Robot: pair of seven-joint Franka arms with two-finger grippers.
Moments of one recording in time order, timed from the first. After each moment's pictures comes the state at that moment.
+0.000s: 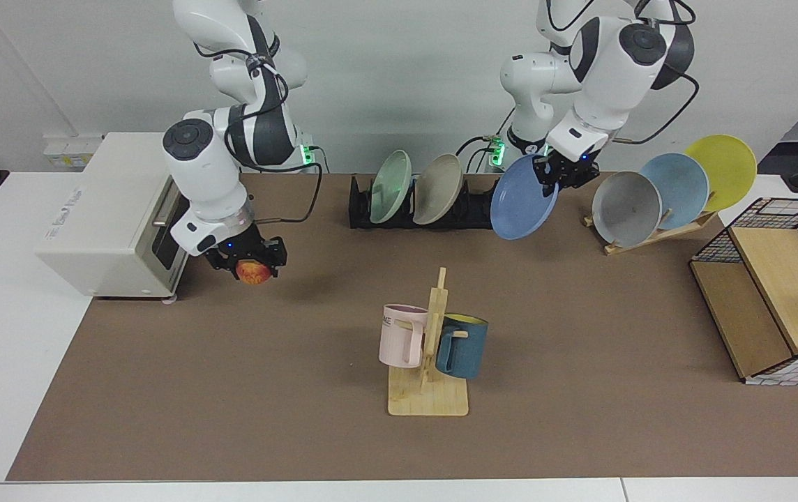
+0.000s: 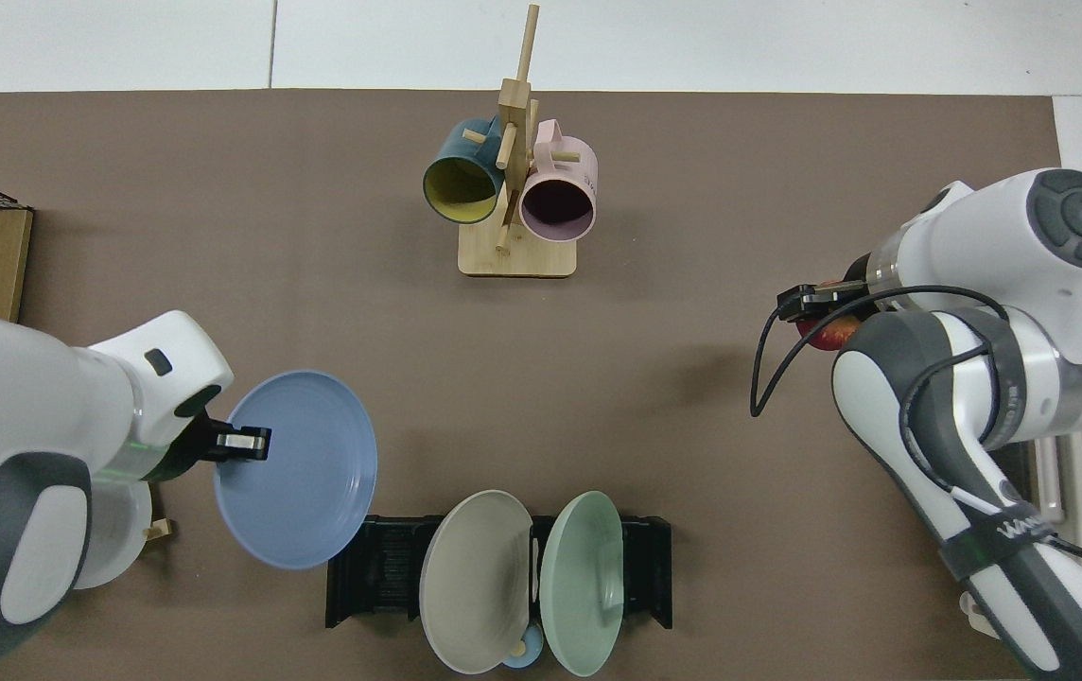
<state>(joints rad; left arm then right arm) 0.01 -0.21 -0.20 -2.07 -0.16 1.79 -0.02 0.15 0.15 -0.04 -1.87 0.03 2.05 0.07</state>
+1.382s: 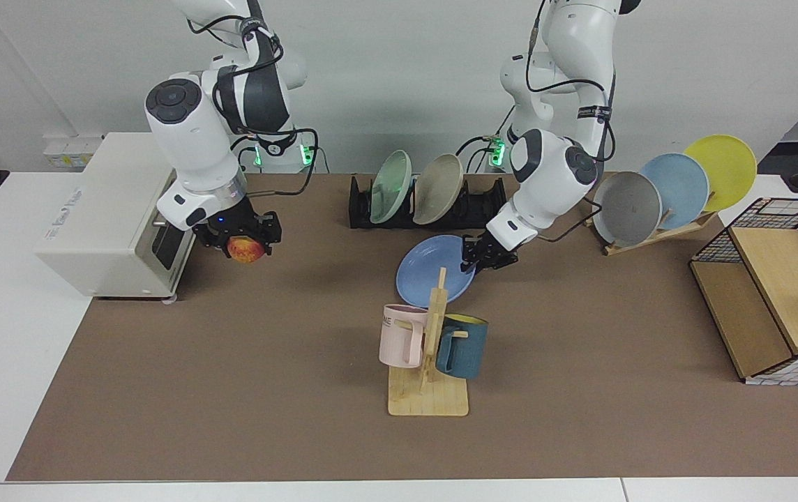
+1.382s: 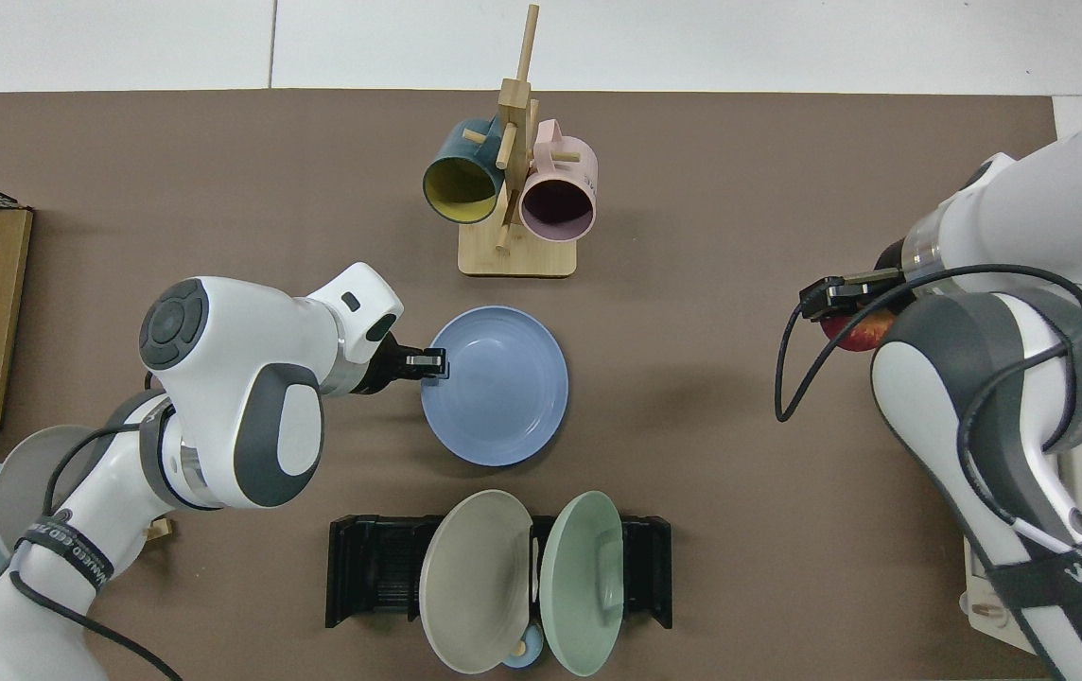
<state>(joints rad) 0.01 0.17 -0.39 -2.09 -0.48 2.34 0.03 0.15 0.11 -0.03 -1.77 0.01 1.89 0.07</state>
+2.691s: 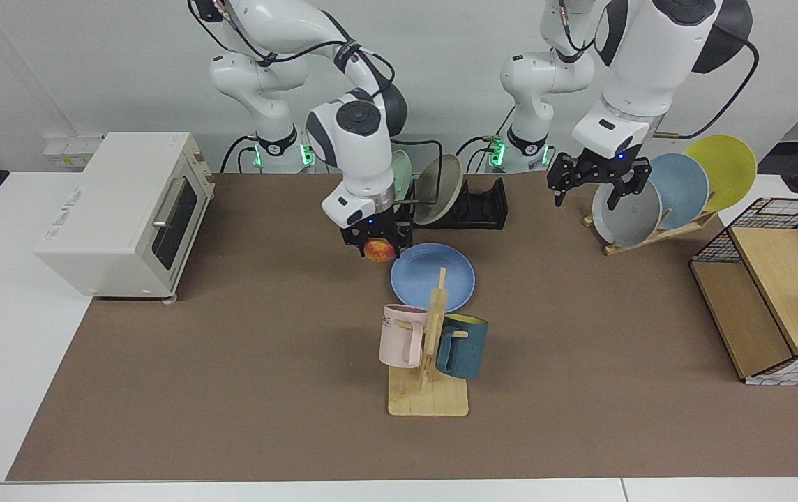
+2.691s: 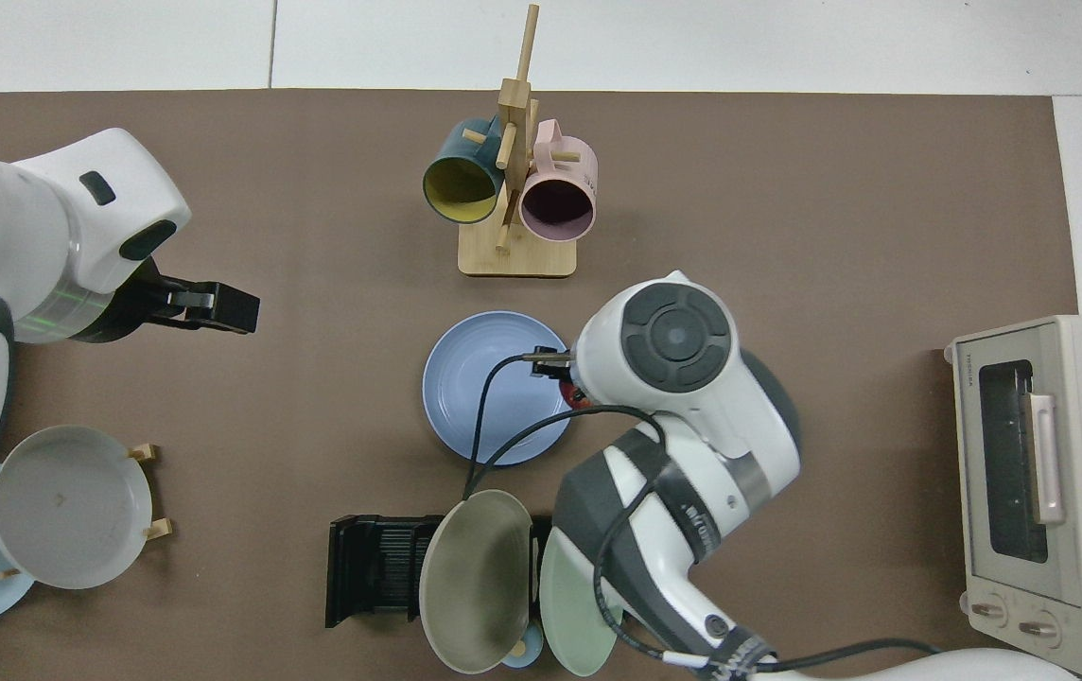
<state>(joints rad) 0.02 0.02 -0.25 -1.58 0.03 1.64 -0.07 0.18 0.26 0.41 -1.83 -0.10 2.13 0.76</state>
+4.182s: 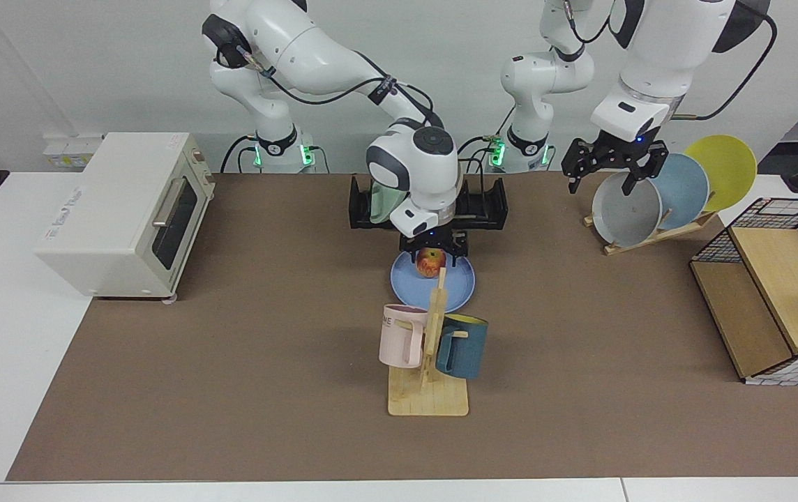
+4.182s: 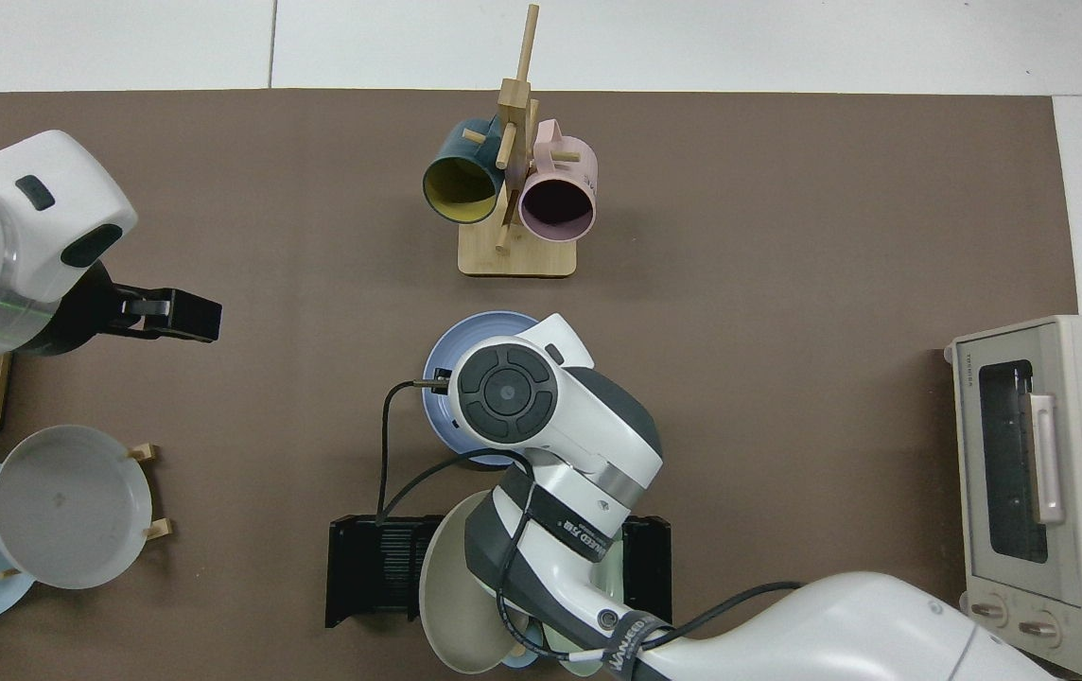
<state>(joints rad) 0.06 -0.01 -0.25 -1.58 0.02 1.60 -0.07 0.18 0.49 0.60 -1.70 -0.35 2.20 1.09</state>
